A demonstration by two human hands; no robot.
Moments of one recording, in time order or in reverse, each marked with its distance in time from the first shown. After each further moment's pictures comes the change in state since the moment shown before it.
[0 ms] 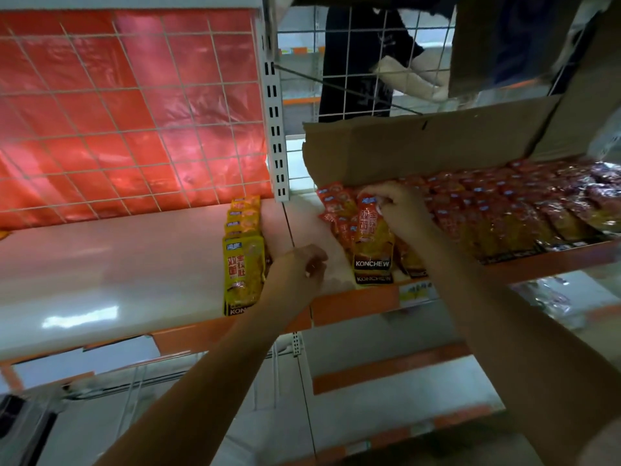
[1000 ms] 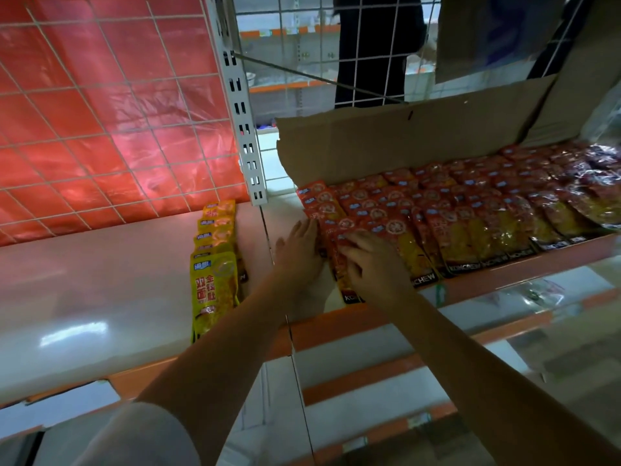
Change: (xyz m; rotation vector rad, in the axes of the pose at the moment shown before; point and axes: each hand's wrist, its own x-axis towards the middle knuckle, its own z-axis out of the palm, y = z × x) left_hand 0.092 -0.020 0.056 0.264 -0.225 -0.024; right_hand -0.044 0.052 0.042 -0.469 -0.025 -0.300
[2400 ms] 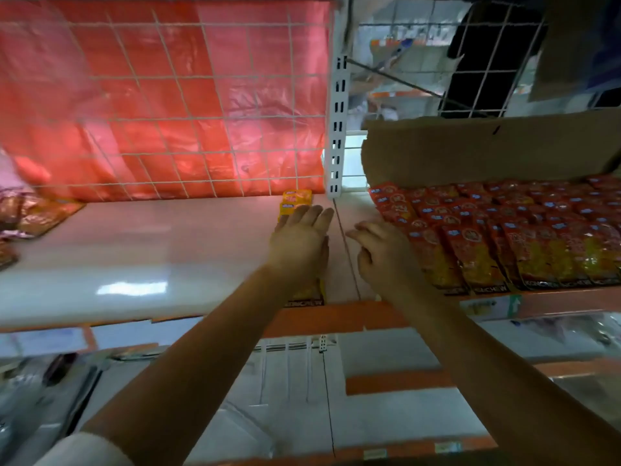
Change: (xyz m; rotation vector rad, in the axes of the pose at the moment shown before) left_hand -0.102 -0.049 -0.093 0.328 0.332 0.117; right_hand 0.024 -0.099 0.007 0.092 0.144 -0.204
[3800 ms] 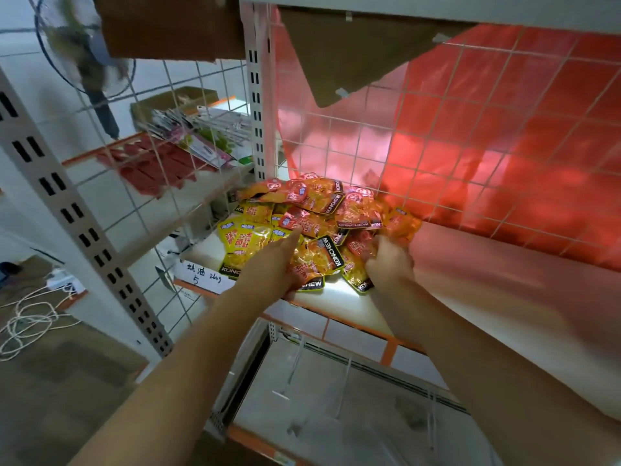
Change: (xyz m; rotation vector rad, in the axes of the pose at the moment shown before) left_hand -0.319 -0.519 -0.170 -0.127 -0.170 -0.699; right_hand 0.187 -0.503 0.314 0.109 -0.515 0.386
